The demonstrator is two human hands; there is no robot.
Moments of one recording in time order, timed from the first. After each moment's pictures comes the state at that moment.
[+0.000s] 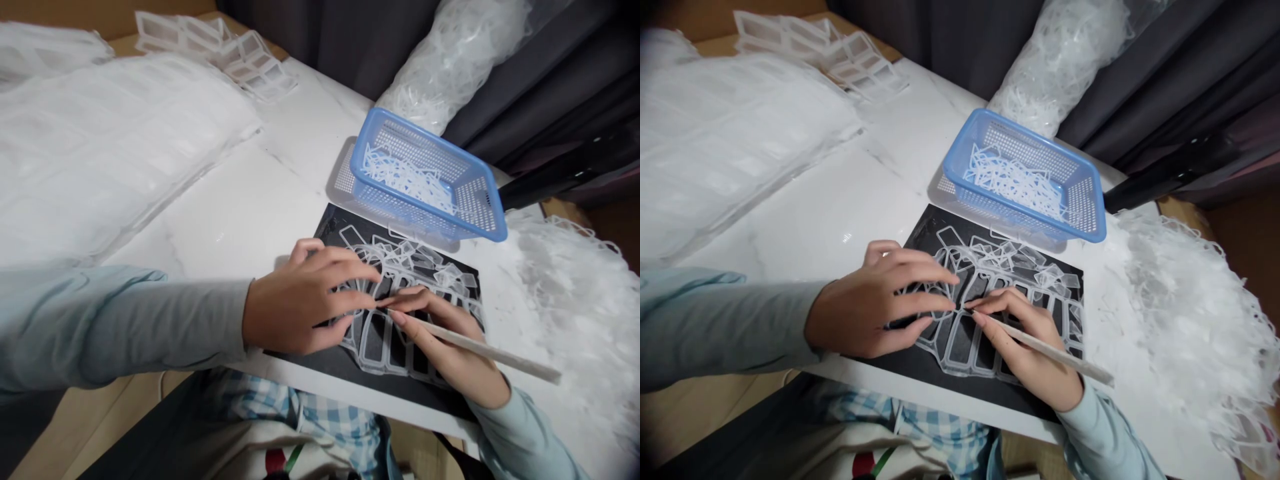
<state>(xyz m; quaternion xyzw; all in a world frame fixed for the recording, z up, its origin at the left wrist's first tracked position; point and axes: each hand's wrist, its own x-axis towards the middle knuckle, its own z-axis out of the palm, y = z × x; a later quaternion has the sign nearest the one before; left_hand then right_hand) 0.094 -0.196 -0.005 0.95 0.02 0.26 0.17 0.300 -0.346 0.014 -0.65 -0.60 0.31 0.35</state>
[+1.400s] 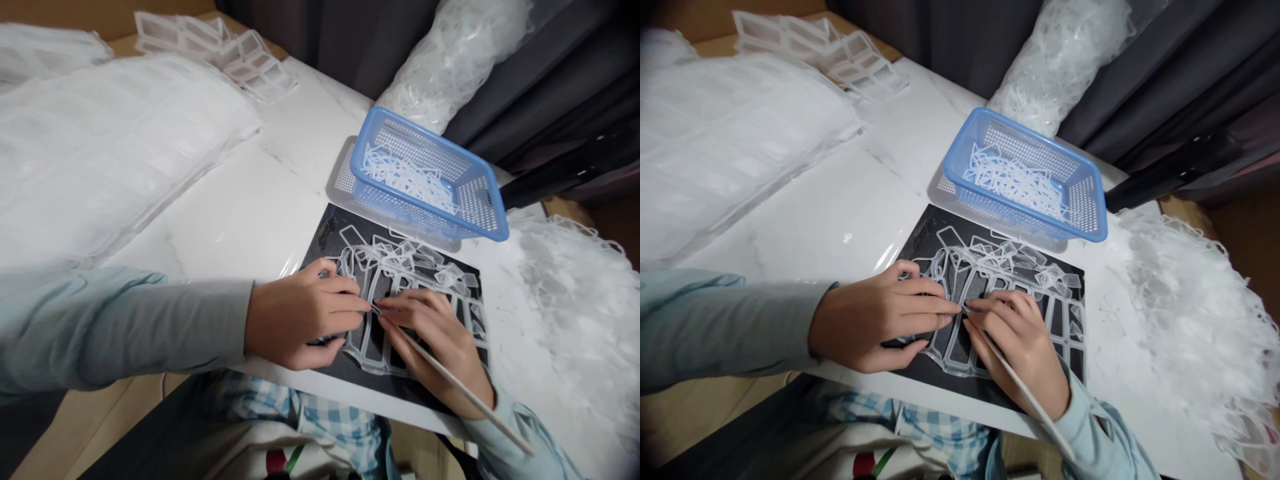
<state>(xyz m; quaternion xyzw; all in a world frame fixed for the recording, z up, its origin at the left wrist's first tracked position) 0.093 -0.193 -0.014 0.96 -0.08 0.19 0.20 0.285 -0.346 0.013 -0.60 -0.75 0.06 0.26</state>
